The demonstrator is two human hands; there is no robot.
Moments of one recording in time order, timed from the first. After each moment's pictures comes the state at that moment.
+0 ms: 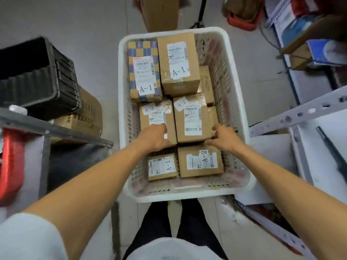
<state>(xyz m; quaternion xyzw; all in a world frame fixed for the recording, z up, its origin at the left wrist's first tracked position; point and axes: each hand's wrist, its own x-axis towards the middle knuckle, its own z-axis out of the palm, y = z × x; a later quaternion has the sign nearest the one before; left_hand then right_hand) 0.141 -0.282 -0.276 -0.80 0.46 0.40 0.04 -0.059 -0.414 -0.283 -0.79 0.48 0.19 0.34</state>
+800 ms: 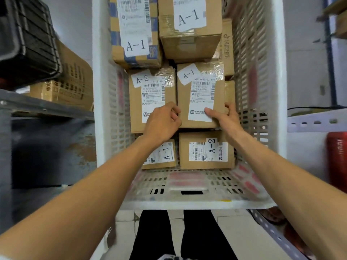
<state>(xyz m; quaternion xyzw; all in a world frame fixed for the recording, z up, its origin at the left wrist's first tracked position) 0.113 -0.302 -0.383 -0.84 0.31 0.39 -0.23 -0.040 -0.432 -0.412 -0.48 0.61 -0.04 0.63</state>
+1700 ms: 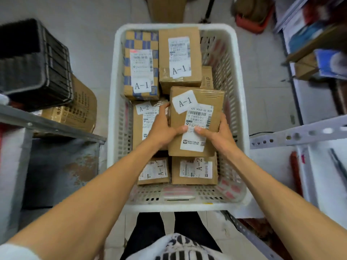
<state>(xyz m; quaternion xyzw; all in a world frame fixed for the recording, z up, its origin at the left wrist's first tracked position) 0.118 -0.322 -0.295 -0.74 0.21 0.48 -0.42 -0.040 -0.425 -0.298 -0.58 0.51 -0.09 0.63</state>
